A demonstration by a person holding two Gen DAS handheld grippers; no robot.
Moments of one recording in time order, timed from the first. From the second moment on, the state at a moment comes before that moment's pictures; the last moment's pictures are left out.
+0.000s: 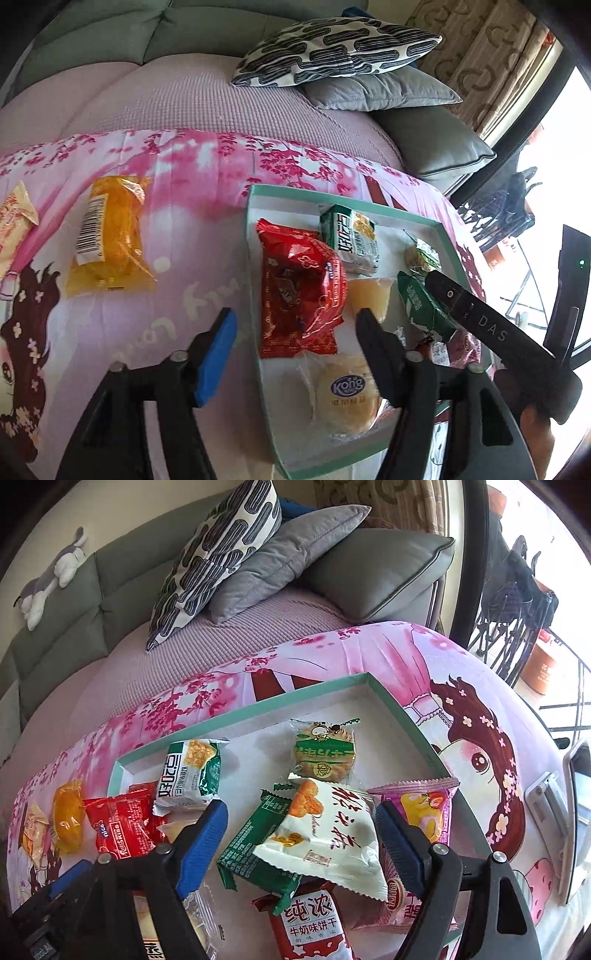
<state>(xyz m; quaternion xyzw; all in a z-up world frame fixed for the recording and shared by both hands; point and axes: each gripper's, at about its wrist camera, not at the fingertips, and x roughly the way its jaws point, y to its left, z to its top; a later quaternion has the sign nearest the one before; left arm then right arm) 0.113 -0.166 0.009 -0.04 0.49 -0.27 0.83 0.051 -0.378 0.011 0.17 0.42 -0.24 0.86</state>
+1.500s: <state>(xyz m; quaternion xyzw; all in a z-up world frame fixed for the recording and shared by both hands) 0.121 -0.088 0.026 0.03 0.43 -0.08 0.90 0.059 -0.310 0.035 0.17 0.38 -0.11 0.90</state>
